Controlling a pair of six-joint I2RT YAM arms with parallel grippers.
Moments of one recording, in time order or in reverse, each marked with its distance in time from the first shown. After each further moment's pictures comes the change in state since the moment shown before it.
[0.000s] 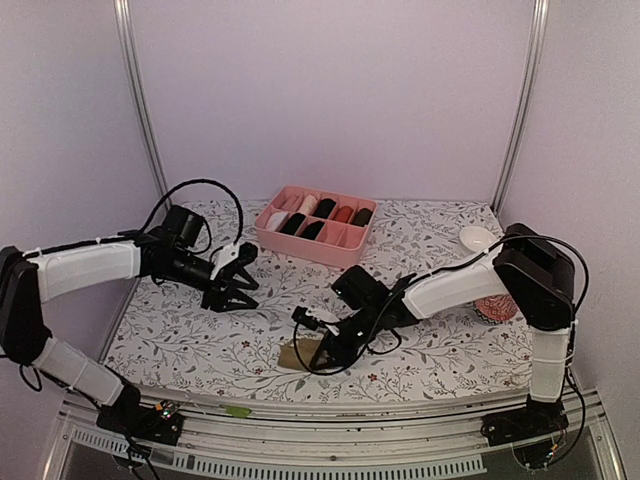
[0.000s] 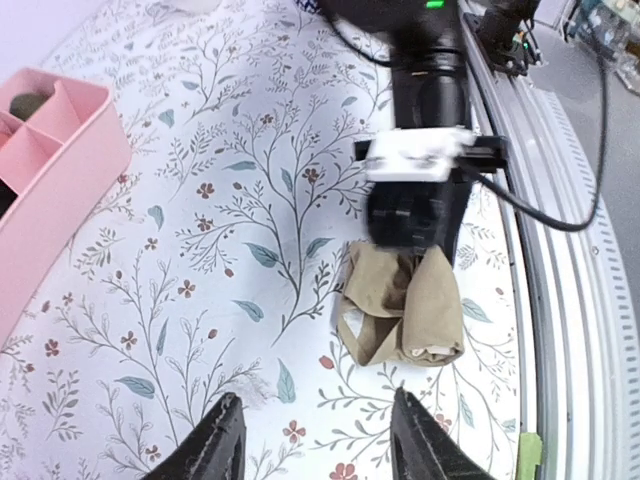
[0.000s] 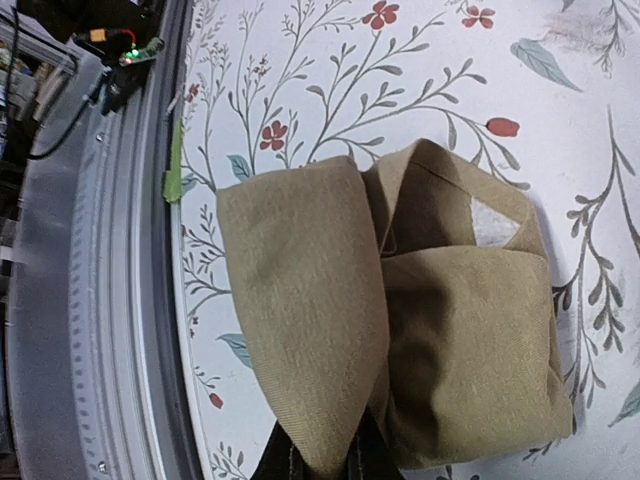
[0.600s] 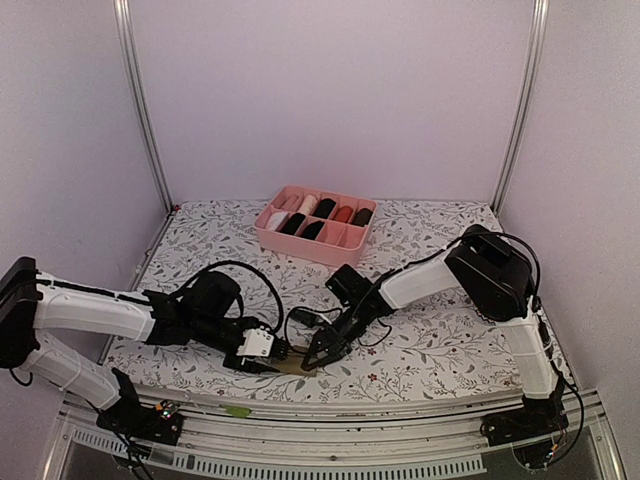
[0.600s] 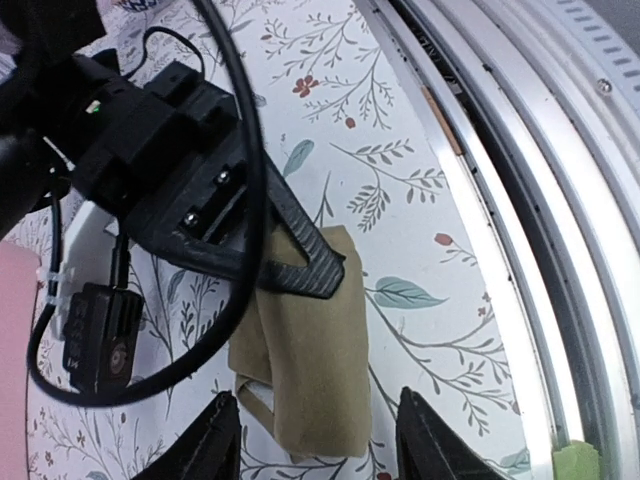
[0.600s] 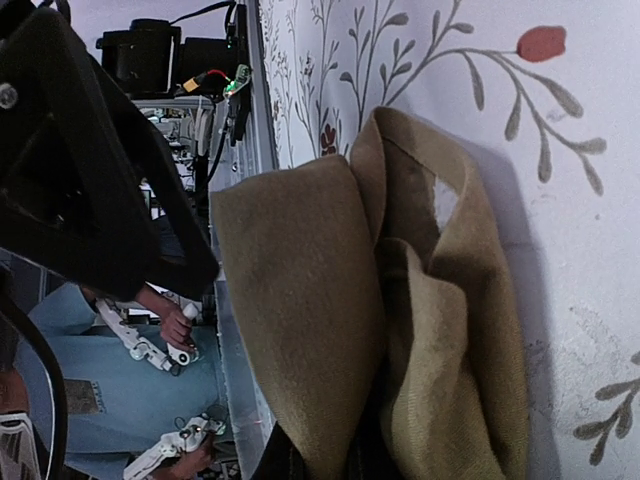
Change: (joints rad) left arm -0.443 -0.155 -0.397 0.431 -0.368 0.122; right arm -0.106 0.291 0.223 -0.075 -0.589 0.326
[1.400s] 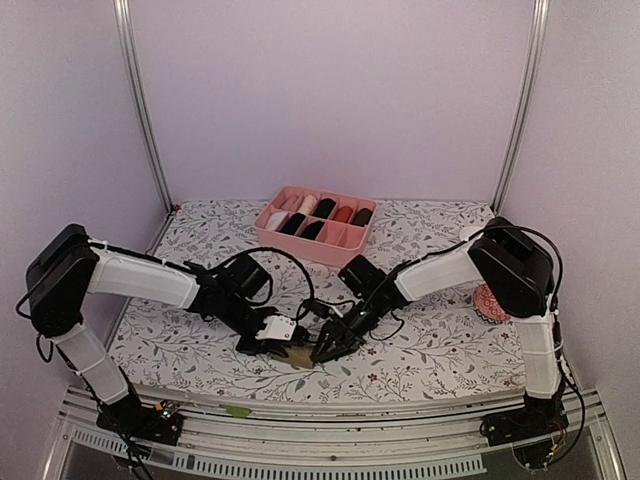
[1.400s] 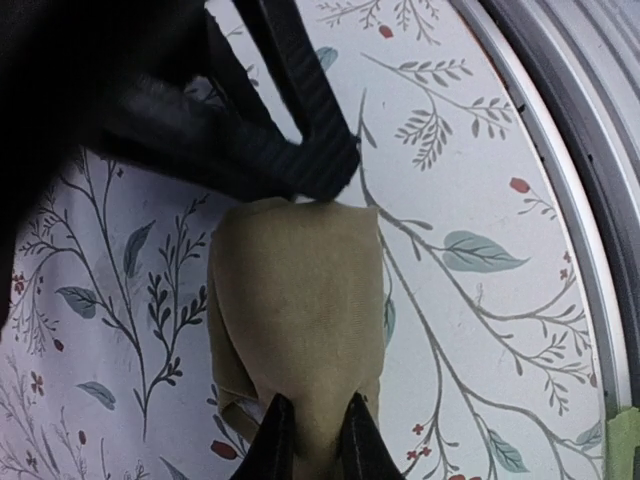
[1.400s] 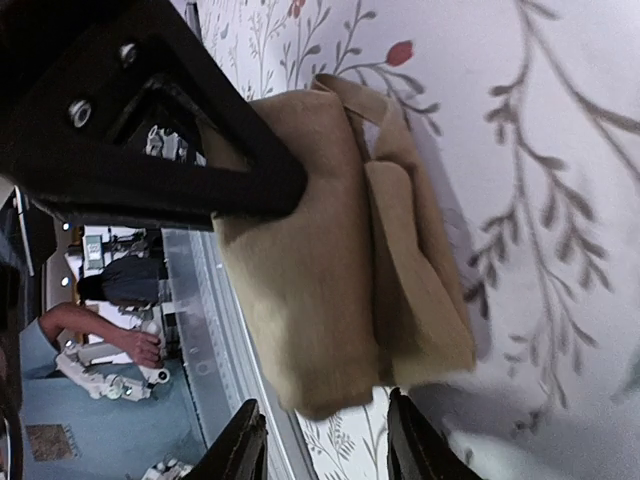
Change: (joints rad) left arm 0.058 0.340 0.280 -0.227 -0.021 0.109; right arm -0.042 -0.093 -0.051 -0.053 0.102 0.047
